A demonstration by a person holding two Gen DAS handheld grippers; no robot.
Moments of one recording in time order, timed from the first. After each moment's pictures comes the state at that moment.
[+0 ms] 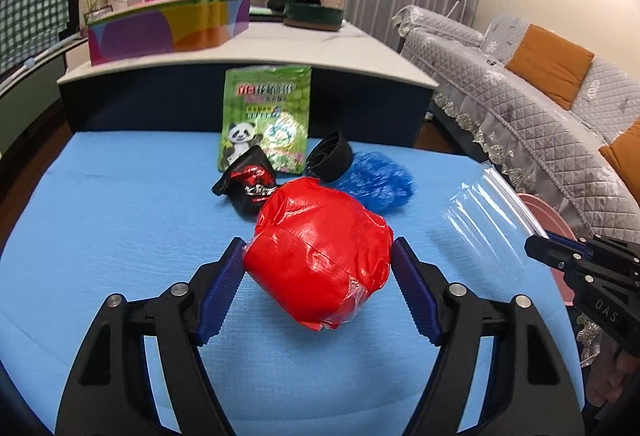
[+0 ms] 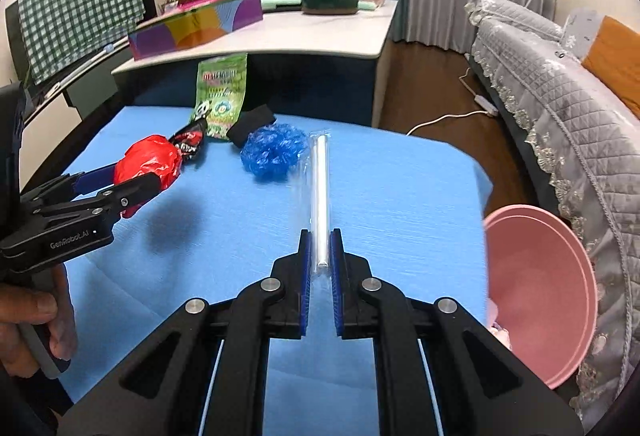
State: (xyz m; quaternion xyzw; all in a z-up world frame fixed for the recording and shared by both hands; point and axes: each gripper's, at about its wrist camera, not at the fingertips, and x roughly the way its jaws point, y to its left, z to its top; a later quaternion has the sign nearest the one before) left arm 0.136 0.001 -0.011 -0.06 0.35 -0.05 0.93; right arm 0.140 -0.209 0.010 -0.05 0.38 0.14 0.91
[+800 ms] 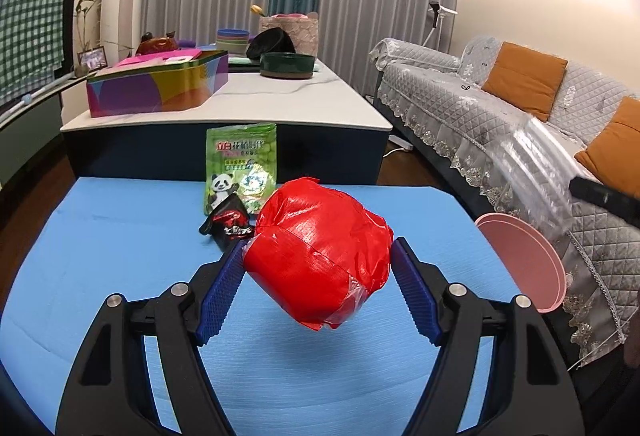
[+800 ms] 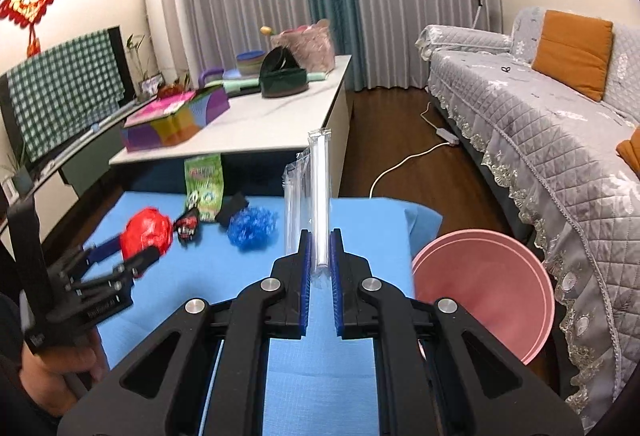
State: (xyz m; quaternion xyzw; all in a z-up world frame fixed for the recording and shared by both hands) left arm 0.102 -0.021 0.029 -0.04 0.28 -0.07 0.96; right arm 0.097 -0.277 0.090 0.04 0.29 0.10 0.95
